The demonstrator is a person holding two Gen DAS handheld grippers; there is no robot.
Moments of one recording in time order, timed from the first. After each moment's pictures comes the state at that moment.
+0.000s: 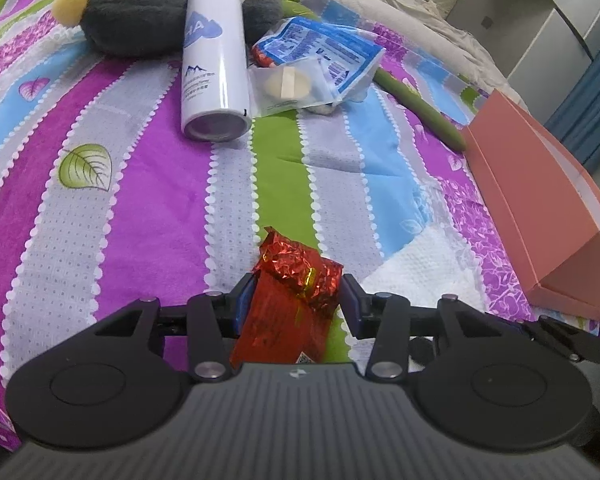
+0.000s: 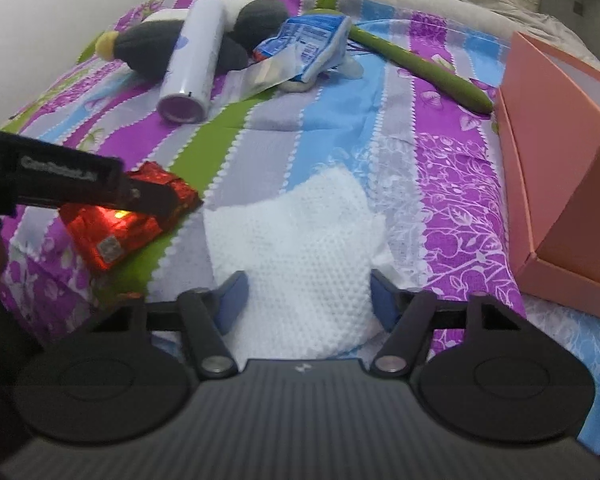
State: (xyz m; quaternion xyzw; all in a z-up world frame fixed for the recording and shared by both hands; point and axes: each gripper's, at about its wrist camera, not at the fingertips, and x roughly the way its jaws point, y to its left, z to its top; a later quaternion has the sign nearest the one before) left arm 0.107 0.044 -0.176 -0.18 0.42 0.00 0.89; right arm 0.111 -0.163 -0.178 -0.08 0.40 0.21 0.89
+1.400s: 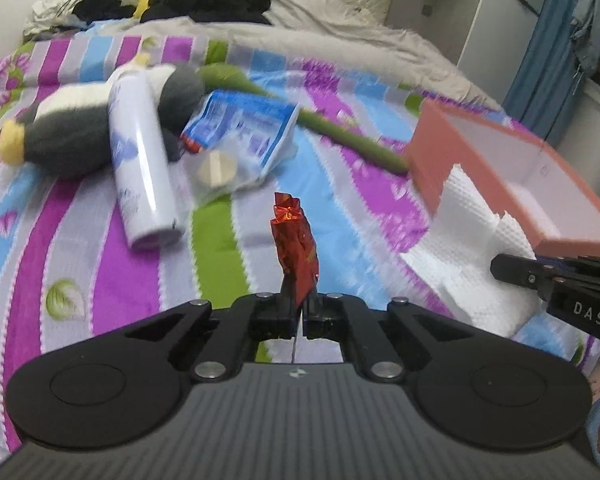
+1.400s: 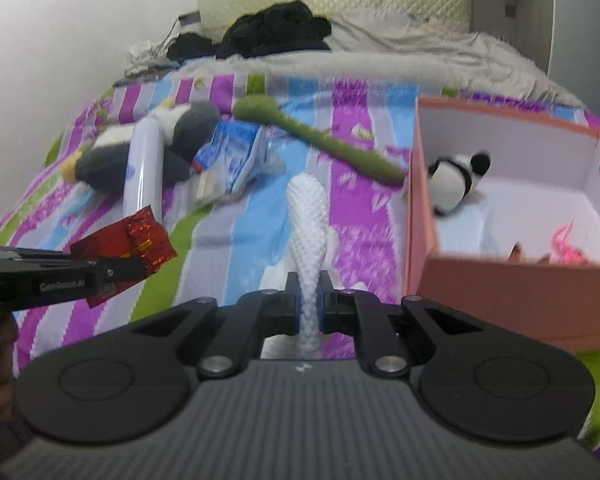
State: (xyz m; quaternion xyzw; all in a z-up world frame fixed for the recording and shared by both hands) left arm 0.125 0.000 -0.107 -0.07 0.38 -0.05 0.92; right arm 0.124 -0.221 -0.090 0.00 0.33 0.15 0.93
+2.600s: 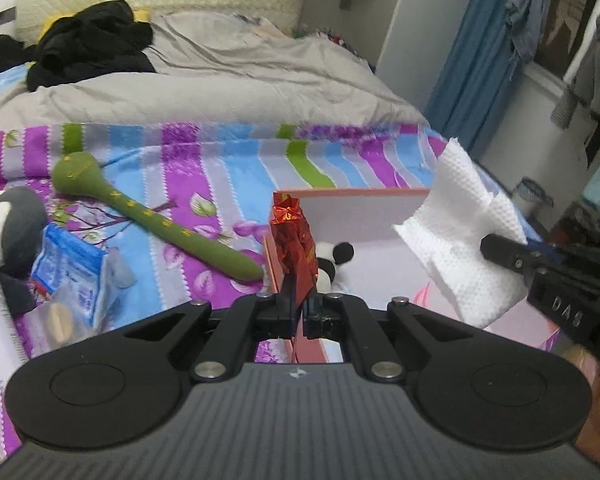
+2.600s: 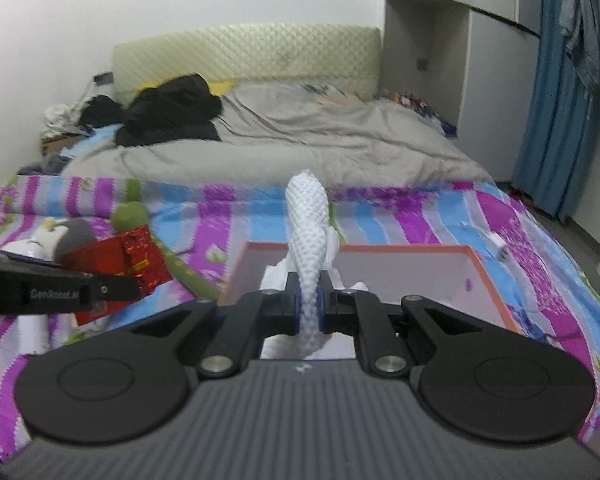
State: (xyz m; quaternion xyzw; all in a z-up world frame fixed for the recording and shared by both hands) left arm 0.270 -0.165 0.015 -0.04 0.38 -0.16 0.91; right arm 0.207 -0.346 0.013 -0.01 0.27 0.02 0.96
